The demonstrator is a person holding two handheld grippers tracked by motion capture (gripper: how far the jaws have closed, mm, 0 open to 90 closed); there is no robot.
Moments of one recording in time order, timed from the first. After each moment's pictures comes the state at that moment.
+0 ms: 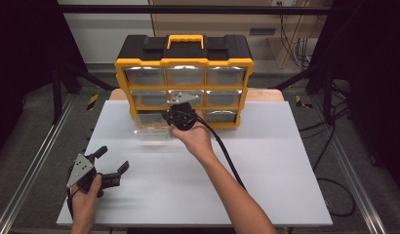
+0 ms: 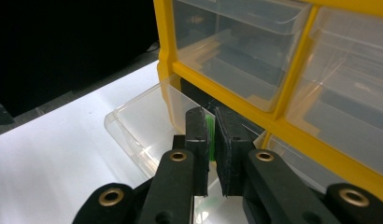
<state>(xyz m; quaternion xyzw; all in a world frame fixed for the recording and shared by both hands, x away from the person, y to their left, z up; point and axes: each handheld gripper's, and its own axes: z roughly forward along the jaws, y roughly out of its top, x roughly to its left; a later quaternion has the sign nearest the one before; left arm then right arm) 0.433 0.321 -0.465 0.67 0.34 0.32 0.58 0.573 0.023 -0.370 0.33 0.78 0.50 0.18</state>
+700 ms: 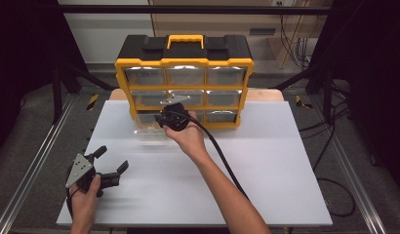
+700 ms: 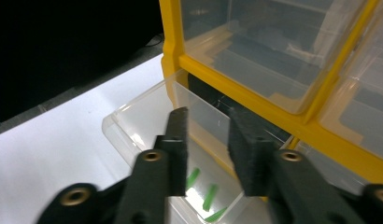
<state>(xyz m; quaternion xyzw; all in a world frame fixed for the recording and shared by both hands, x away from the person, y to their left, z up) 0.433 0.322 -0.465 0.66 0.34 0.32 0.58 0.582 0.042 -0.381 0.33 0.79 0.49 0.16</state>
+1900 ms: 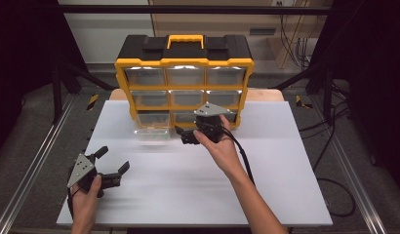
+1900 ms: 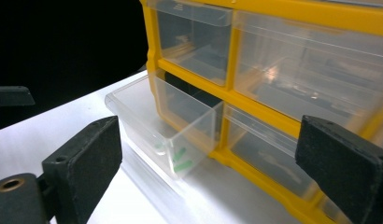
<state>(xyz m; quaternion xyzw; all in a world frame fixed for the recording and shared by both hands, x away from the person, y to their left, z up) 0.433 0.320 -0.466 0.67 0.34 0.32 0.58 0.529 -0.048 -0.370 0.32 0.75 0.54 0.21</state>
